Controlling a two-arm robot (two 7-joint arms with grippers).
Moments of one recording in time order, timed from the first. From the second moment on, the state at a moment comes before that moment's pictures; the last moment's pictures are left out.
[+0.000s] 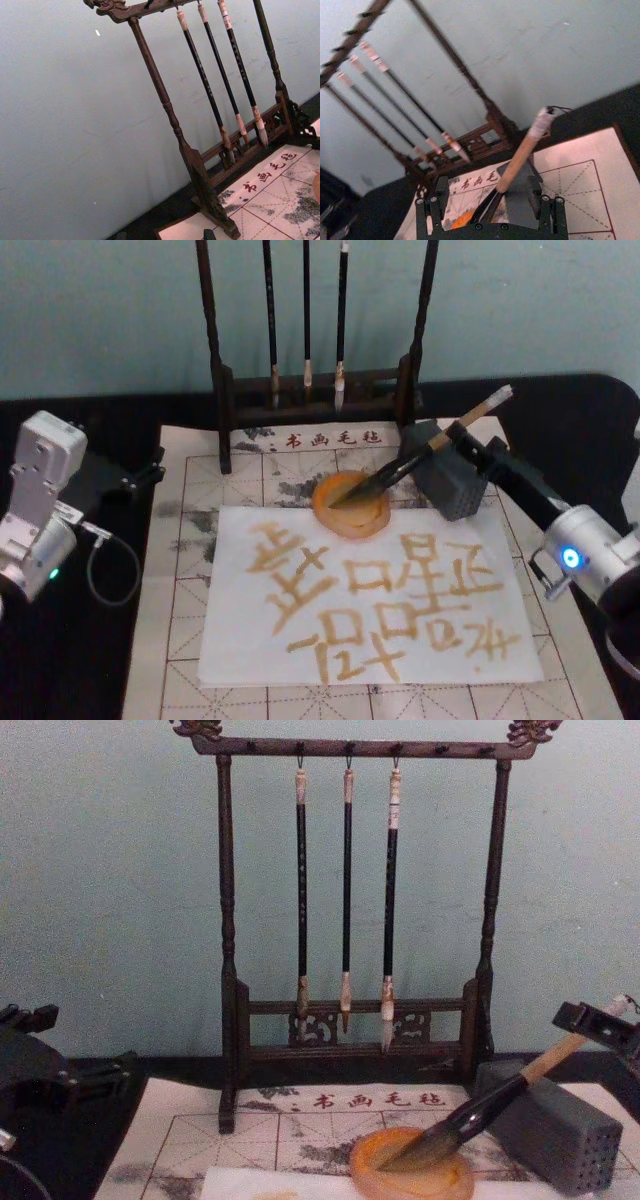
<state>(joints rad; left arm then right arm) -0.20 0.60 0.45 -1.41 -0.25 -0.12 0.03 0.11 0.41 -0.29 -1.50 1.02 0.08 0.15</state>
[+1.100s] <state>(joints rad) -0.20 0.60 0.45 -1.41 -0.25 -0.12 0.03 0.03 0.57 -0.40 -1.58 0.42 -0.07 0.21</state>
